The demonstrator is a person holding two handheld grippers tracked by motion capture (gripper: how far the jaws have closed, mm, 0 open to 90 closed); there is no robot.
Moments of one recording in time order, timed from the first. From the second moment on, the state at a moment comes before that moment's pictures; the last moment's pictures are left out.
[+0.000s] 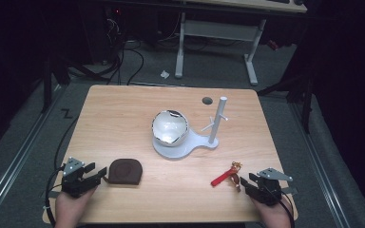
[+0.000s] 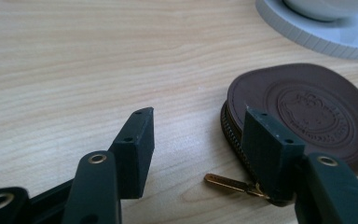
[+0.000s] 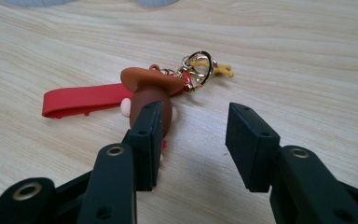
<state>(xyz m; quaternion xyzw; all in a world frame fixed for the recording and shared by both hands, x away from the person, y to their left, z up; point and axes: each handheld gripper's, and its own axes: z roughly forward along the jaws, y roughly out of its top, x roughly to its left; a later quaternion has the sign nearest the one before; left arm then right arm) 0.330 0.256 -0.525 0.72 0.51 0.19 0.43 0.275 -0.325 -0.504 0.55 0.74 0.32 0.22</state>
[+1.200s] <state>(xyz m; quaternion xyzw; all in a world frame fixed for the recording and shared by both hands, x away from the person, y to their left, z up) 0.334 0.255 -0.525 0.73 0.49 0.19 0.43 0.292 -0.325 -0.492 0.53 0.81 0.21 0.15</state>
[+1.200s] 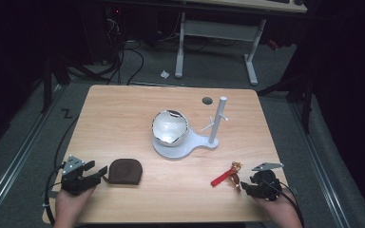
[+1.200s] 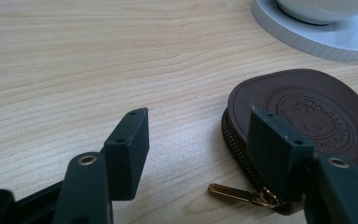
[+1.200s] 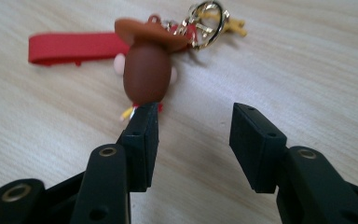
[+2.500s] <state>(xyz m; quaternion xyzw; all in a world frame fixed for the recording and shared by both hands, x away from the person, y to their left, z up) 0.332 0.259 -0.525 0.72 0.49 0.17 0.45 0.313 -0.277 -0.467 0.48 0.87 0.07 0.08</state>
